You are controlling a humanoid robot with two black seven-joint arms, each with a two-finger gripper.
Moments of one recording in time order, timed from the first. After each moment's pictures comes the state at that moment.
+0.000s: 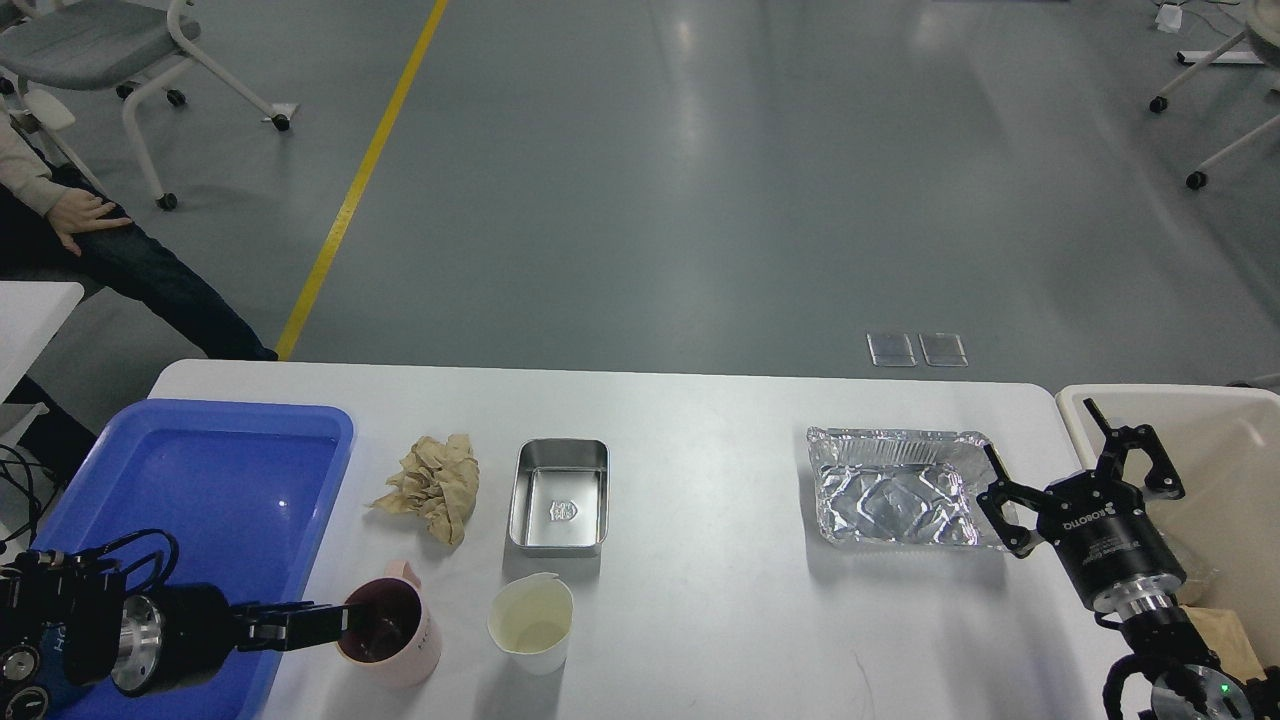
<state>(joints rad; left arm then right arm) -0.25 0.89 -0.58 -1.48 1.52 -0.39 -0.15 -0.11 -0.22 1.59 1.32 -0.17 0.36 0.02</state>
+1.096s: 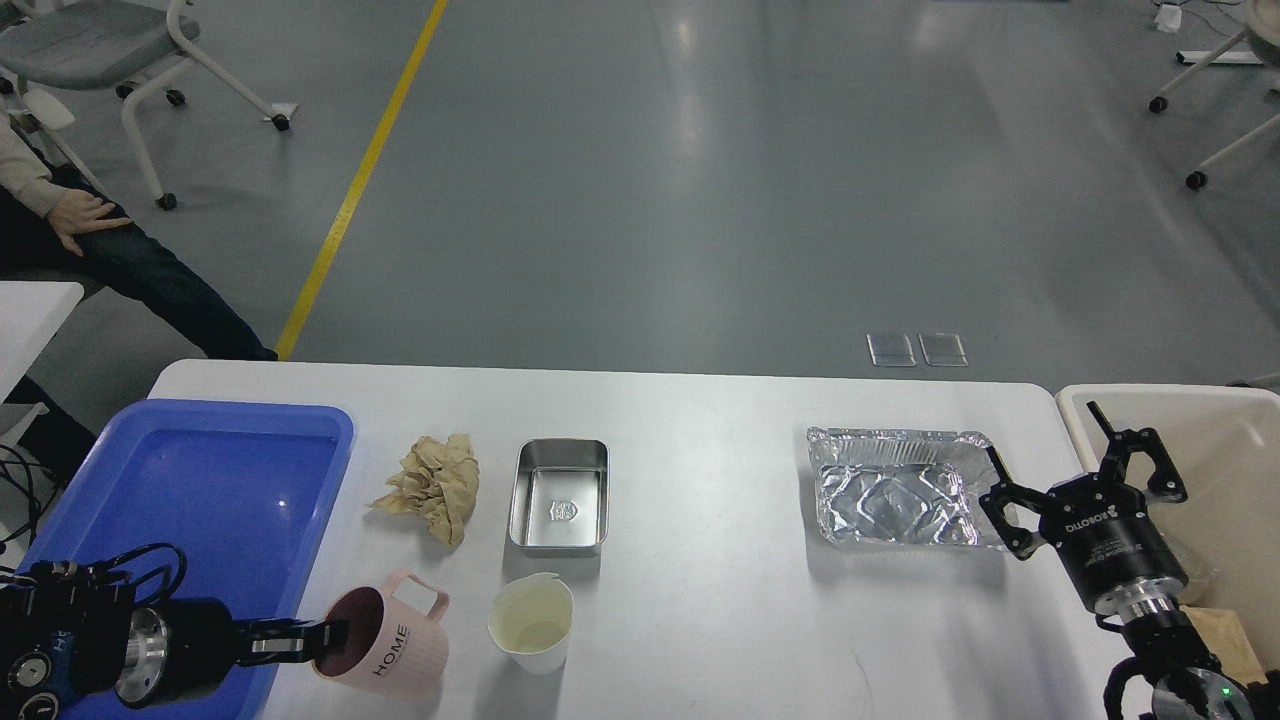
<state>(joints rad) -0.28 0.87 -0.52 -1.42 1.52 -0.40 -0.18 -0.11 -0.21 1.59 1.32 -0.17 0.37 0.02</state>
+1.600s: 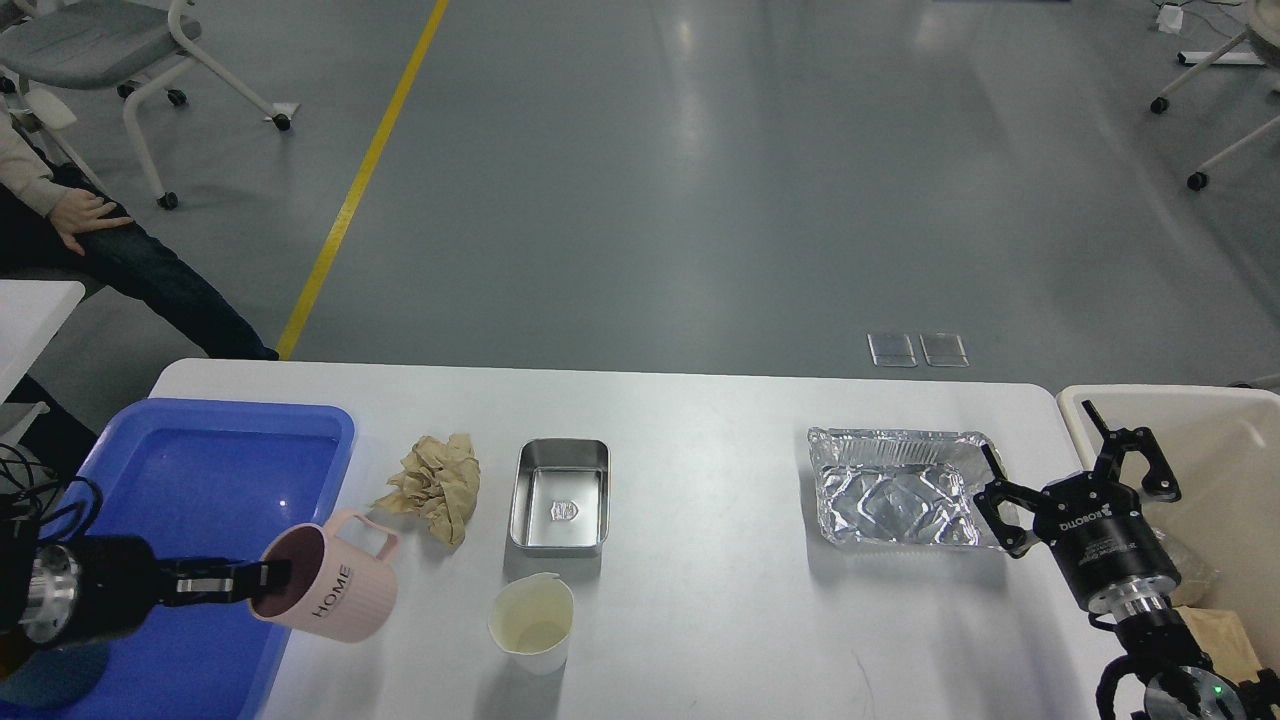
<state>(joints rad) -0.34 1.08 -0.59 -1.49 1.47 -0.45 -0.24 -0.11 -0.20 1.59 1.32 -0.17 0.36 0.02</state>
